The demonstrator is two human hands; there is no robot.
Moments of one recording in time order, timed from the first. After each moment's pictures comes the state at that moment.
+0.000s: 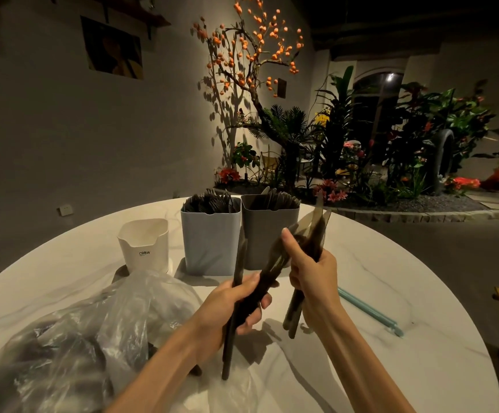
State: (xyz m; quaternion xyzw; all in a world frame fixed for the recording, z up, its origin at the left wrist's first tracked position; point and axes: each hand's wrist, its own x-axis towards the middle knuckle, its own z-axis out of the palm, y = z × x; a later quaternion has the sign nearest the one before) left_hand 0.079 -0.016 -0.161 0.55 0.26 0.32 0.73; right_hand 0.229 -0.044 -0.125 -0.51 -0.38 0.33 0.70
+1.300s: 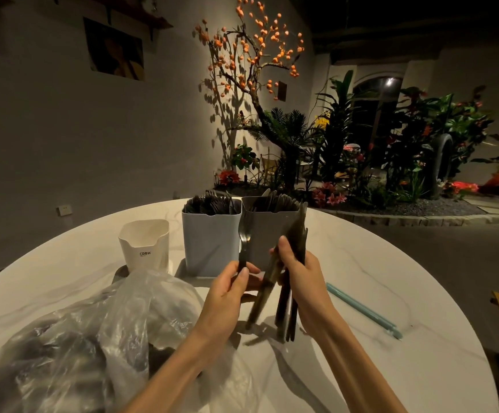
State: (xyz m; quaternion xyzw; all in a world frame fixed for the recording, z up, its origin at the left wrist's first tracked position) left_hand 0.090 -0.020 -0.166 0.61 0.34 0.49 0.52; right_hand 0.218 -0.046 -0.128 -0.54 -0.45 0.34 0.63
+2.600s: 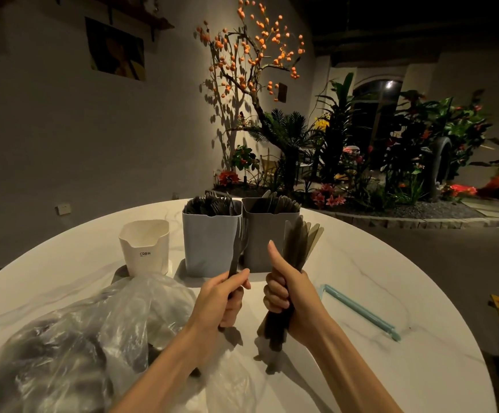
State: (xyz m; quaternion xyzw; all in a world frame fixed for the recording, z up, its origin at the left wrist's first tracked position) left_hand 0.077 -0.001 -0.168 0.52 0.35 0.43 0.65; right_hand 0.218 -0.046 -0.137 -0.46 -0.36 0.56 0.59
